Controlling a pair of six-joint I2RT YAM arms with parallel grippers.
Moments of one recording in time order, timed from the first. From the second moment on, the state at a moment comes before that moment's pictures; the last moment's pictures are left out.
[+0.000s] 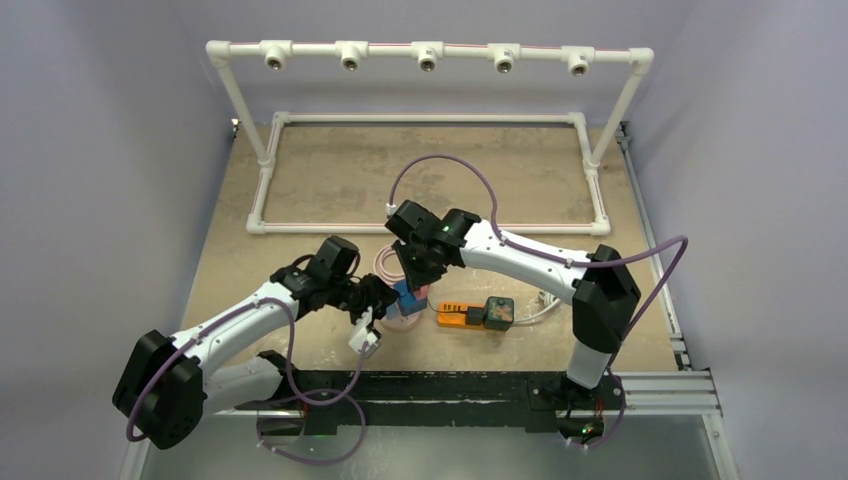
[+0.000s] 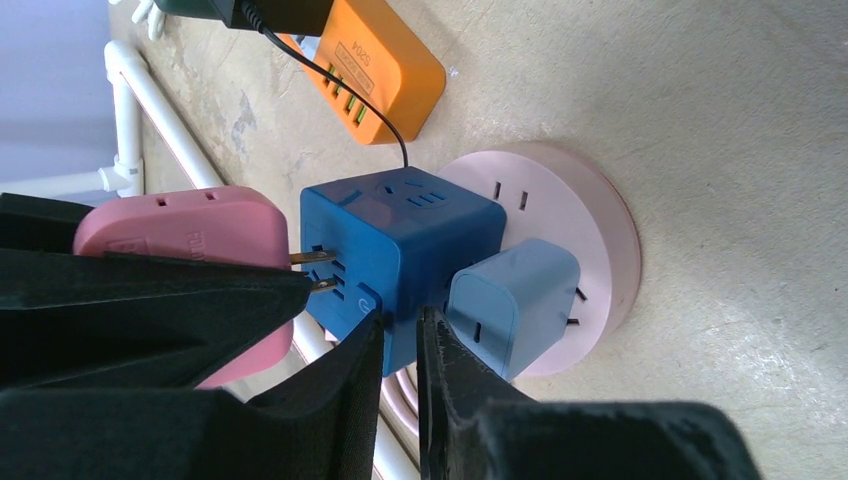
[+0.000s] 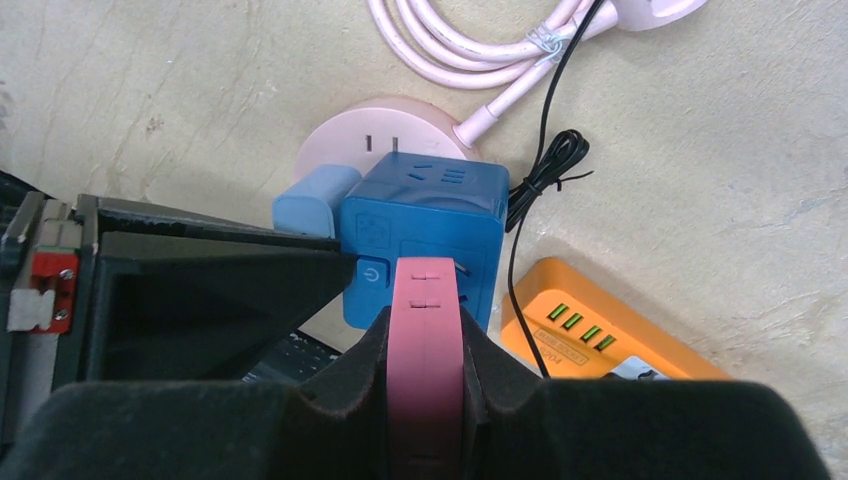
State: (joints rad) left arm -0.60 1.11 0.59 -0.49 0.70 1.92; right arm 0.99 1.75 1.47 -0.85 0.04 0.55
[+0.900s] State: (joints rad) left arm -0.63 1.09 0.57 -0.45 0.68 1.91; right arm 1.00 1.78 1.50 -0.87 0.09 0.55
